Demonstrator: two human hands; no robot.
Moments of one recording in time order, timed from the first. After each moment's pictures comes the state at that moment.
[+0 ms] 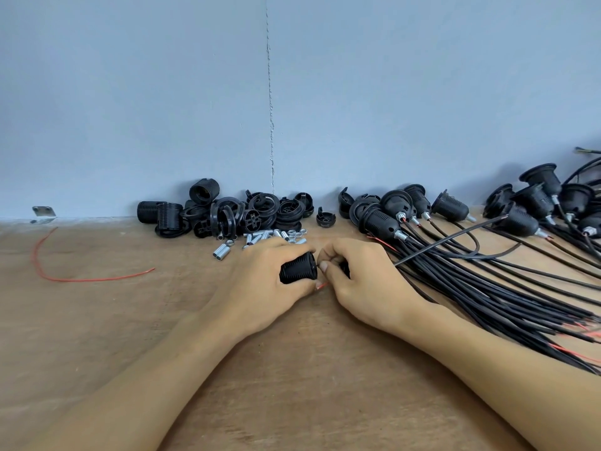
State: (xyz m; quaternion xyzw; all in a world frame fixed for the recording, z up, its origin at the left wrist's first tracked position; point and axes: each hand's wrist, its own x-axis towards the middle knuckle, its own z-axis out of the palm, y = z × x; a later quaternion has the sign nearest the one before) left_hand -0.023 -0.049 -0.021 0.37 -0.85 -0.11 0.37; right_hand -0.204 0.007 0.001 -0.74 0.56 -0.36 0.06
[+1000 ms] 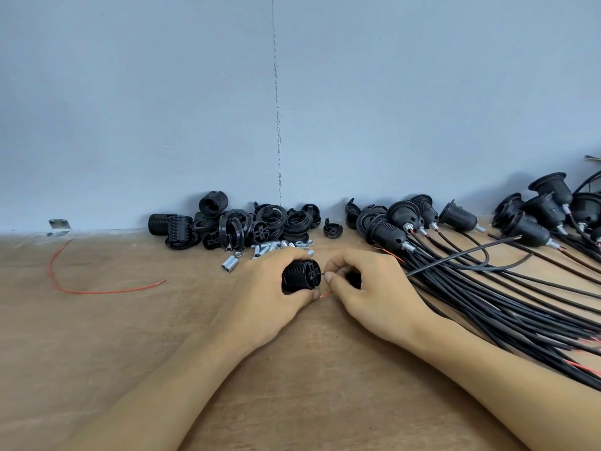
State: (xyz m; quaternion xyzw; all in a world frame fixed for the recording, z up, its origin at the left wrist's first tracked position) left_hand -0.018 -0.048 -0.026 0.40 -0.80 -0.15 0.41; right_hand -0.202 0.010 0.003 -0.71 0.57 -0.40 0.10
